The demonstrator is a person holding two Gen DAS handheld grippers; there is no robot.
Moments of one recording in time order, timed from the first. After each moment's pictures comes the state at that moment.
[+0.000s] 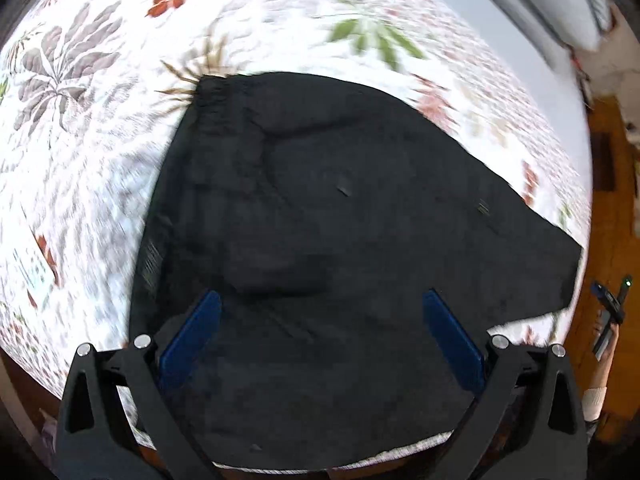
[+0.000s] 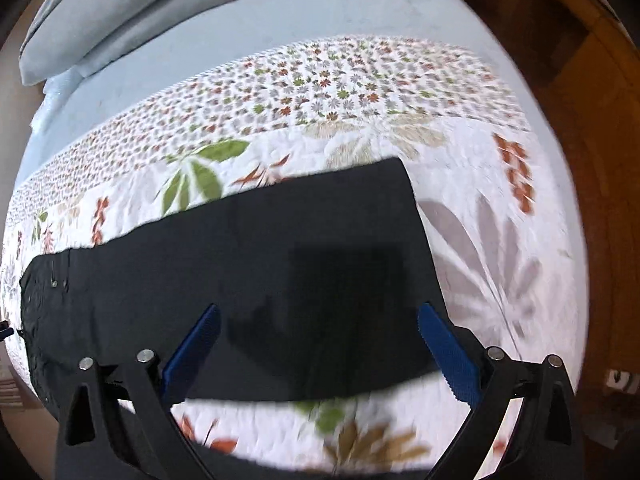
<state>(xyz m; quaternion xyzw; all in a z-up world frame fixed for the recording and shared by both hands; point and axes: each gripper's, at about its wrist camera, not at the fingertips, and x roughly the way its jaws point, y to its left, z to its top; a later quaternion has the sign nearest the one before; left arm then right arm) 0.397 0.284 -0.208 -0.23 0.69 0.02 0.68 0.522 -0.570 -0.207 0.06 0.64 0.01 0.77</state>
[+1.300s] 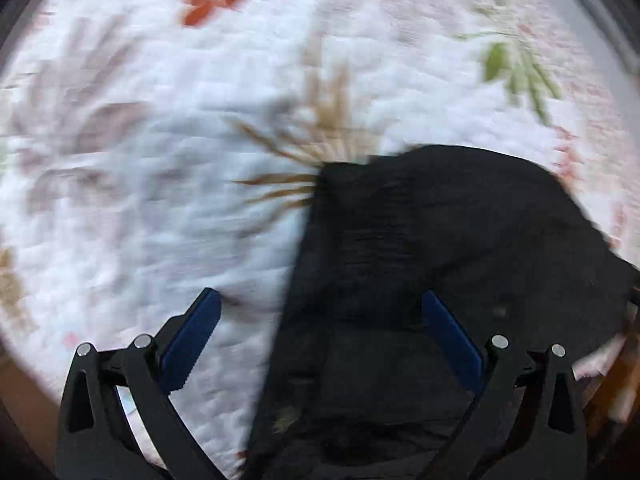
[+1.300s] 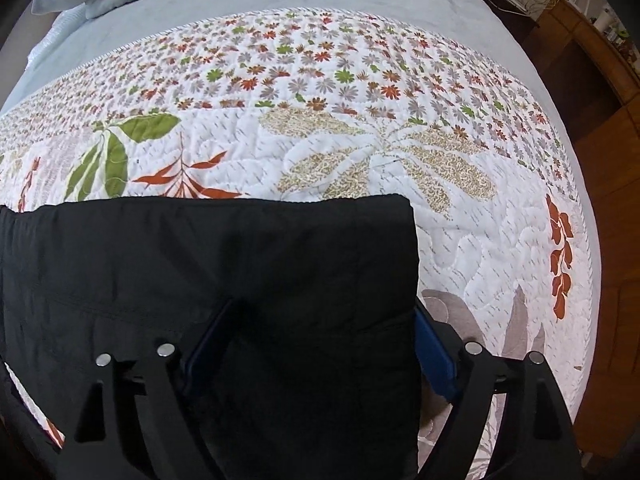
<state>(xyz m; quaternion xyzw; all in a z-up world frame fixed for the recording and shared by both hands) 0.472 0.357 -0.273 -0.18 0.74 0.05 0.65 0.554 -0.555 -0.299 -0.06 0.61 0.04 0.79</state>
